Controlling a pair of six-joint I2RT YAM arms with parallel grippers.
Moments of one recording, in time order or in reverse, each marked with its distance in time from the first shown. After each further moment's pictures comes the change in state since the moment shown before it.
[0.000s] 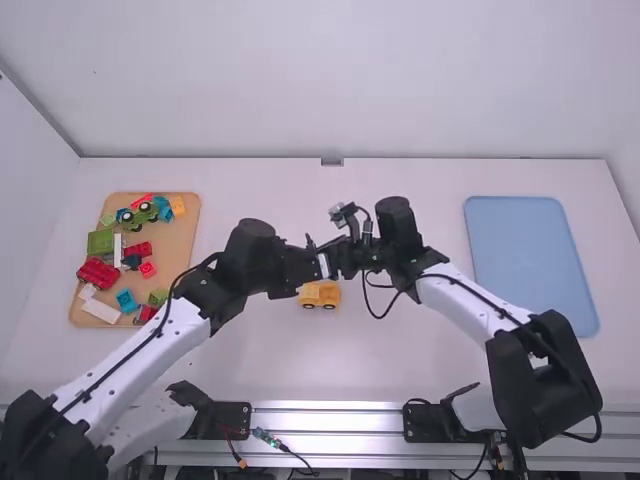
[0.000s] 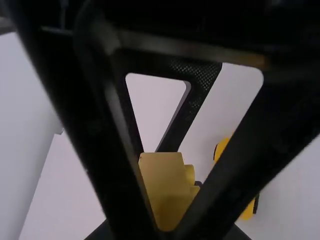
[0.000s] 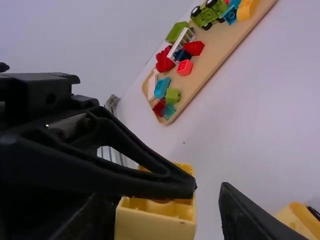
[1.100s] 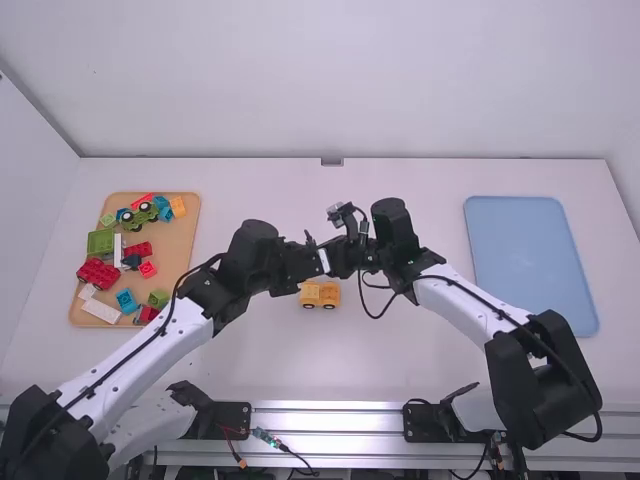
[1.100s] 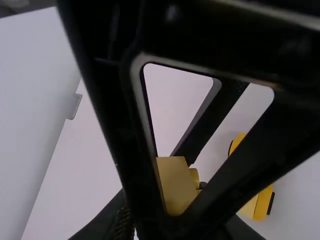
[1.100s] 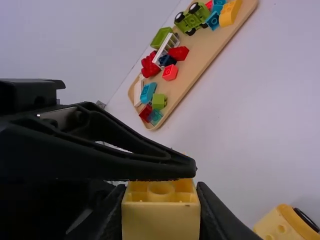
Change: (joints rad) left arm -0.010 0.010 -0.012 0.042 -0.067 -0.040; right arm 0.019 0.000 0.000 -0.001 0.072 0.009
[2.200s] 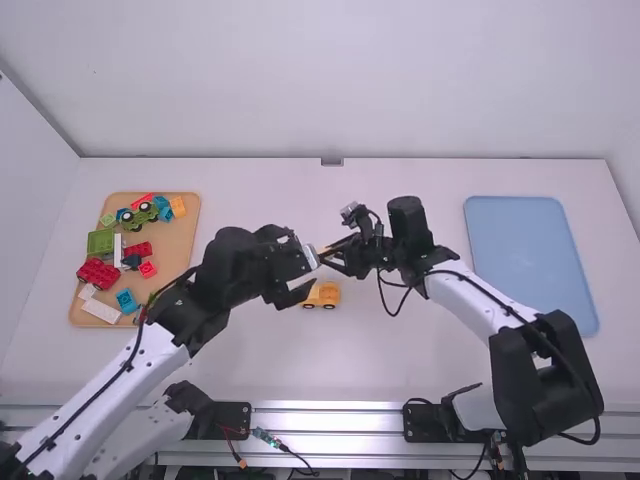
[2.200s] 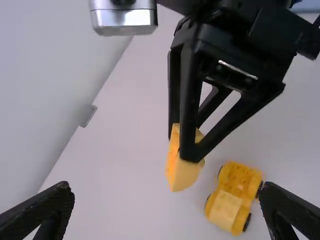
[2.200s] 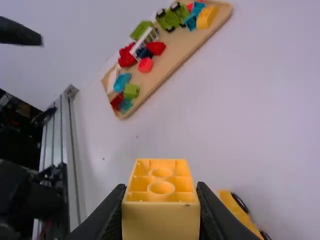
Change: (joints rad) left arm 0.008 -0.190 0.002 -0.086 0.044 -0.185; right arm -0.114 0.000 0.002 -0.179 -0.018 -0.333
